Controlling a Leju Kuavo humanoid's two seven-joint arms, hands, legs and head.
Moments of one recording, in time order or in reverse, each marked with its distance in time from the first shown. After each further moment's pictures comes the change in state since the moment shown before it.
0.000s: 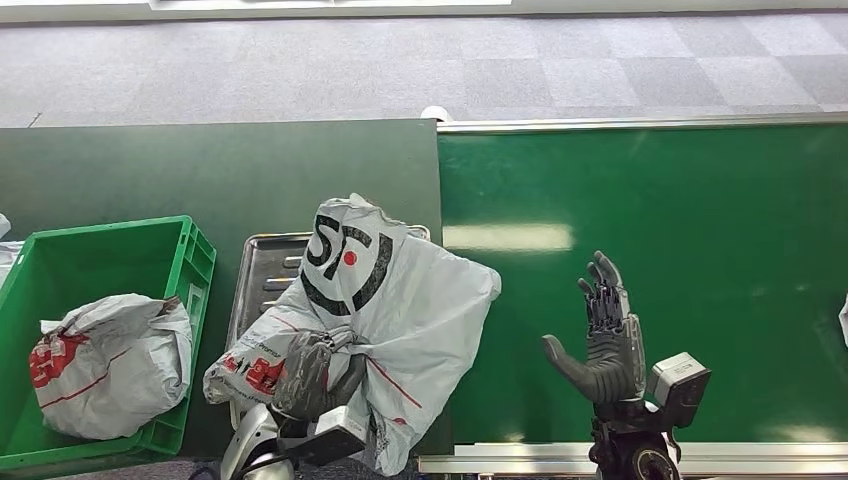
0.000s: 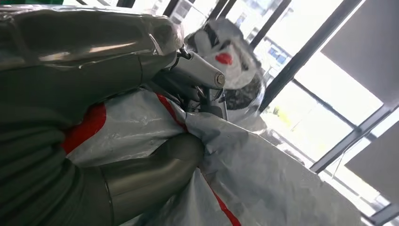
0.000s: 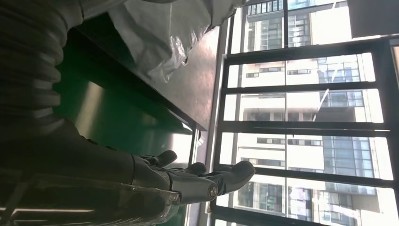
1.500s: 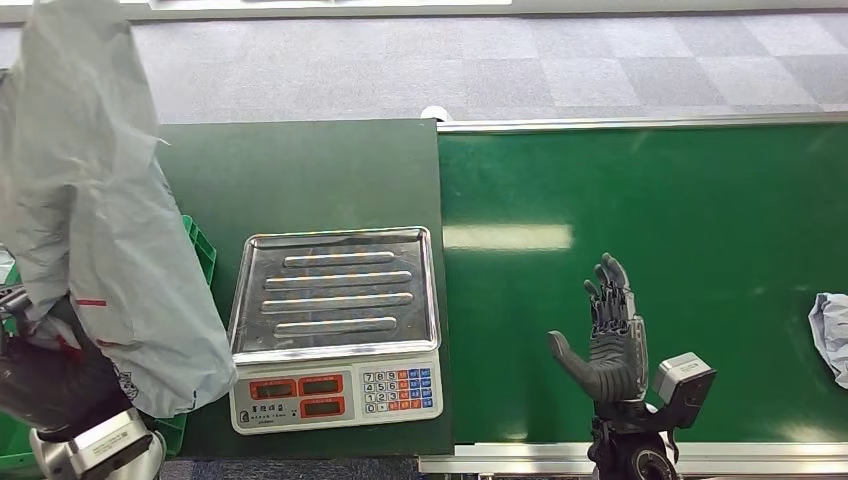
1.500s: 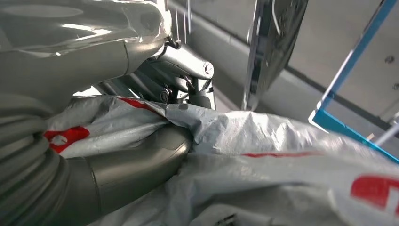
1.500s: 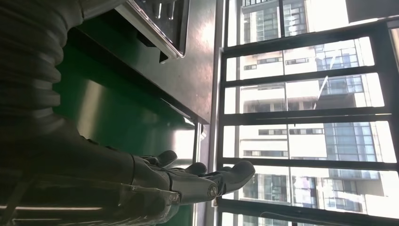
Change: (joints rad) left arm 0.045 -0.098 0.407 -0.617 0.130 0.374 -0.175; right arm -0.002 -0.008 0.014 0.022 -0.052 -0.054 -0.004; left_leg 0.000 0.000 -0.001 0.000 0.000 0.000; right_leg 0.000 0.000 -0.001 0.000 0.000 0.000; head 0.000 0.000
